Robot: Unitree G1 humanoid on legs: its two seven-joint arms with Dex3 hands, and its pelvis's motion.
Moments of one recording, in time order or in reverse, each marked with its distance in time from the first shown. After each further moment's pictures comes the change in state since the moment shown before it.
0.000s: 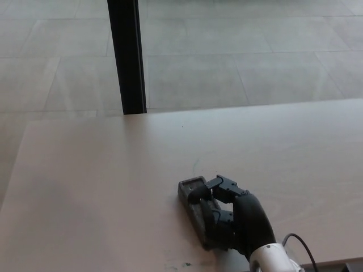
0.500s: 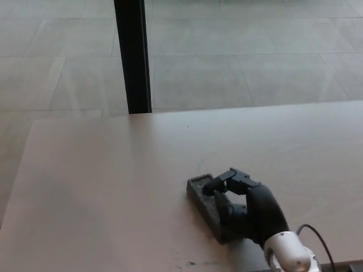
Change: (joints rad) left_arm 0.001 0.000 -0.001 0.002 0.000 0.000 0.001; right_arm -0.106 -0.086 -0.136 0.108 0.001 0.020 0.018
